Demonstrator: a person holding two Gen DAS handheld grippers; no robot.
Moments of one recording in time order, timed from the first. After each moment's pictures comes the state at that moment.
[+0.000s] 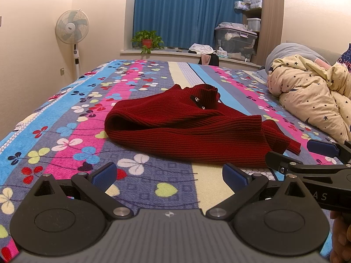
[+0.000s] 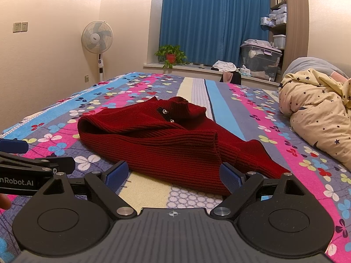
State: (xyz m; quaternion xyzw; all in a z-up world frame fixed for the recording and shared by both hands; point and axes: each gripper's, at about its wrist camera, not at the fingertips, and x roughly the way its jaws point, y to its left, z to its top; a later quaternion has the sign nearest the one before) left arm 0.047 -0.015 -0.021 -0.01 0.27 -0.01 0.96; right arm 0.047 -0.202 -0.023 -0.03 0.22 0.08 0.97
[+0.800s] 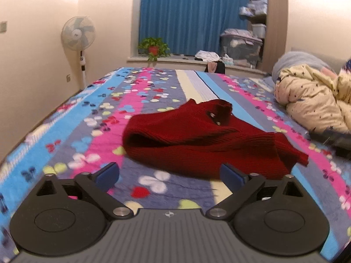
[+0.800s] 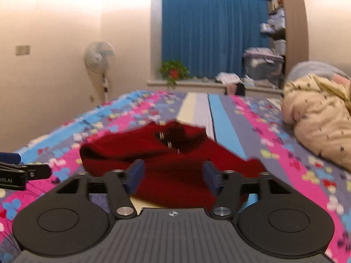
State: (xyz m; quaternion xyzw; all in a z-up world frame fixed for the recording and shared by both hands) left arm 0.061 0.032 0.016 0.00 0.26 0.00 0.97; right arm 0.064 -0.251 0.020 0.02 0.16 0.12 0.98
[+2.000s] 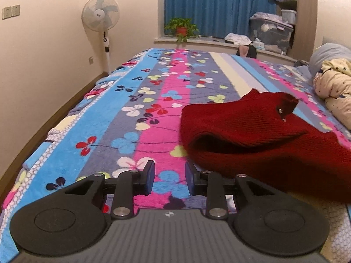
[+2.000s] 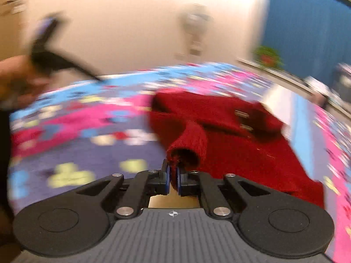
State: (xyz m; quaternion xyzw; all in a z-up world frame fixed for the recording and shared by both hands) left arm 0.143 0.142 -0.009 -0.01 0.31 0.06 0.95; right arm 0.066 -0.185 -0.024 -0.15 0.24 0.39 0.88
